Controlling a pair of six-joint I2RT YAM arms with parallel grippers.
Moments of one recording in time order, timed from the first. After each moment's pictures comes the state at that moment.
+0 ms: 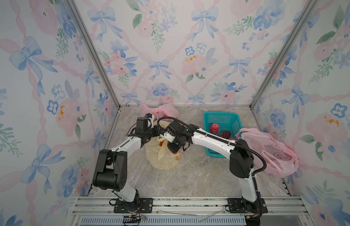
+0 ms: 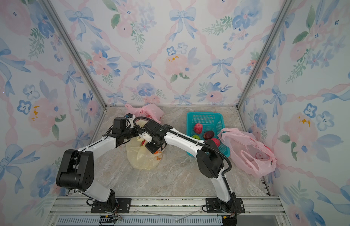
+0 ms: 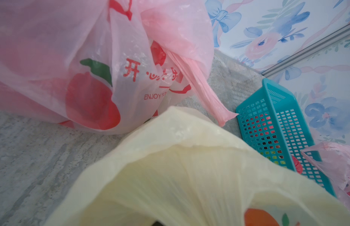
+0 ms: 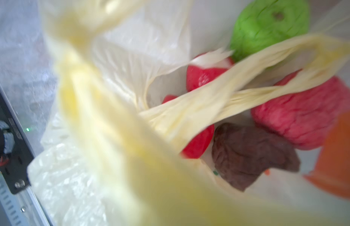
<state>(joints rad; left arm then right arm) -0.13 1.59 0.89 0.04 0.40 -0.40 0.94 2.04 1.73 -0.87 -0.18 -0.03</state>
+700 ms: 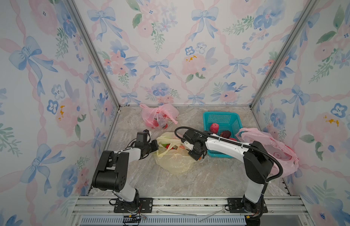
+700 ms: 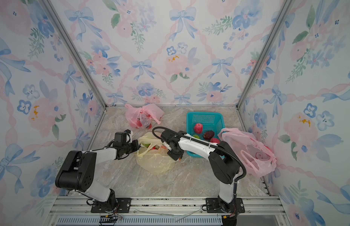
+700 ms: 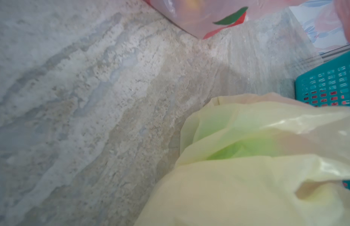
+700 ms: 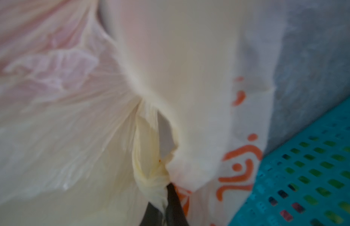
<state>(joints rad) -0.11 1.55 0.58 0.12 0.33 -0.48 0.78 1.85 1.38 -0.88 0.16 -0.05</state>
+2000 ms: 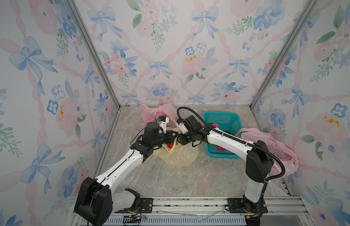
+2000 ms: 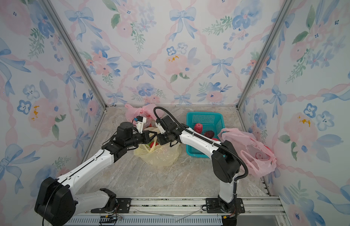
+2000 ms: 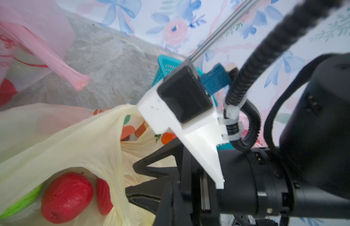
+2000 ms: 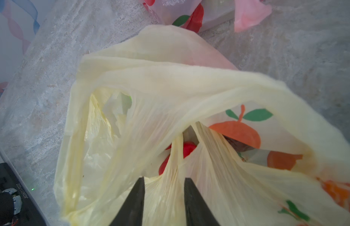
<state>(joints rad) -0.48 1.27 0.86 -0.04 0.40 -0.57 0.80 1.85 1.51 -0.63 -0.11 0.26</state>
